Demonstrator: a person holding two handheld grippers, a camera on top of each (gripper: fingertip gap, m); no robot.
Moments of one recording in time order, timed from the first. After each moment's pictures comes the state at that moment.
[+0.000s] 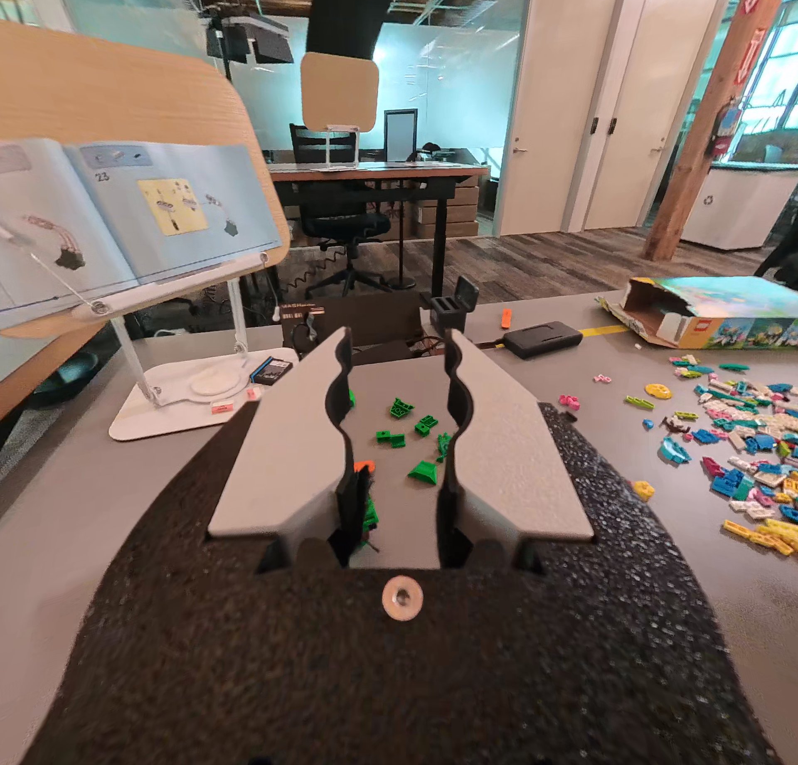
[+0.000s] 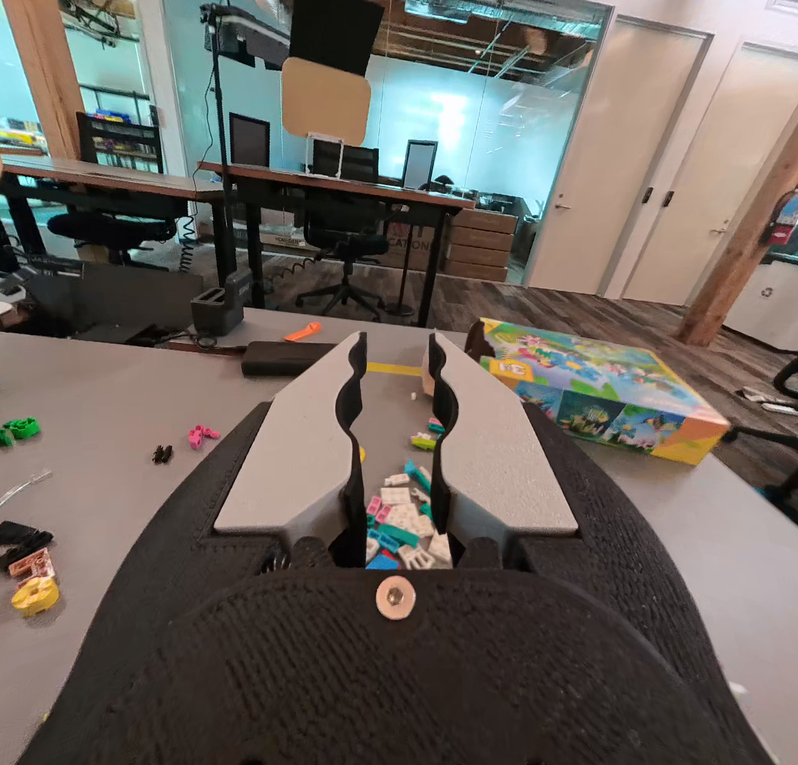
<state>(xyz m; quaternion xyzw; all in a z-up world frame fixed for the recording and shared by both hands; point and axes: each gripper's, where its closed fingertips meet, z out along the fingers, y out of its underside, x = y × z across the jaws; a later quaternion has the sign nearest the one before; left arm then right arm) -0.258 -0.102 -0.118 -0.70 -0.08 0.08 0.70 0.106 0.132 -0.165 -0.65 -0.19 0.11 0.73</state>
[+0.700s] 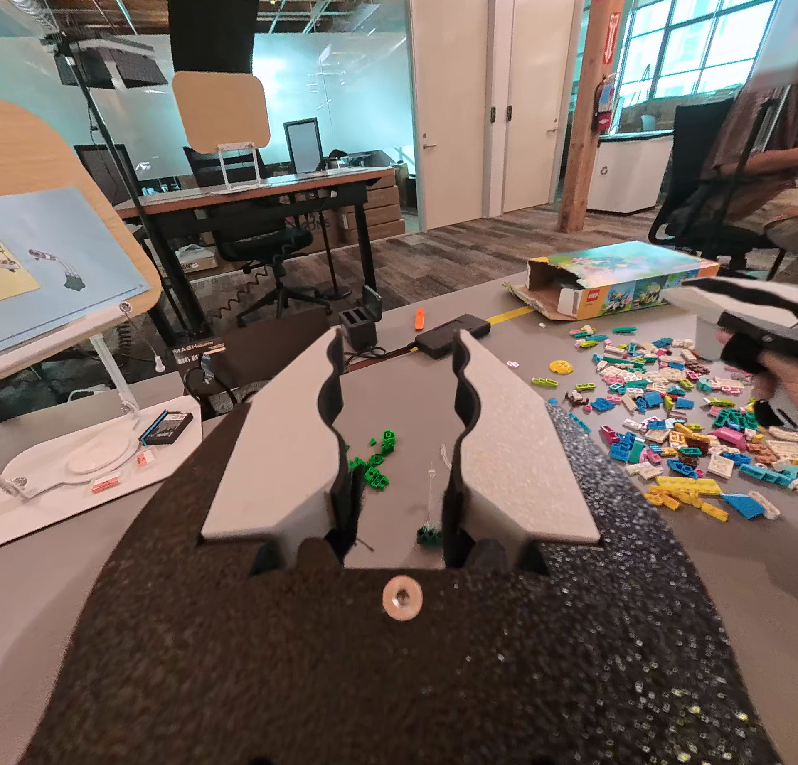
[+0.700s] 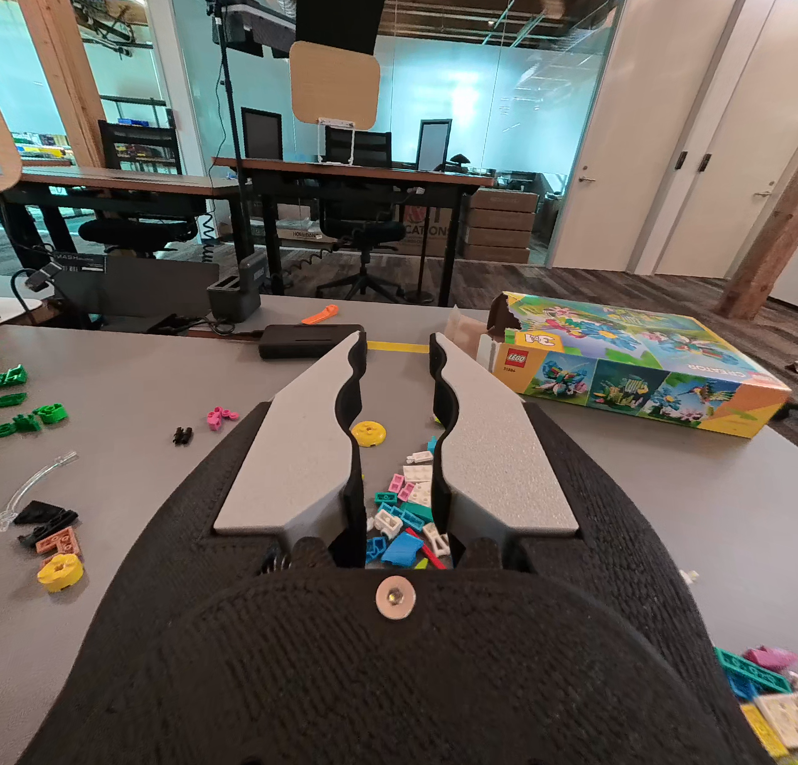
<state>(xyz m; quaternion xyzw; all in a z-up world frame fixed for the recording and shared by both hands) -0.165 -0.064 -0.114 -0.71 0.03 0.04 0.70 0.100 0.134 -0.191 -0.67 -0.18 0.14 0.71</state>
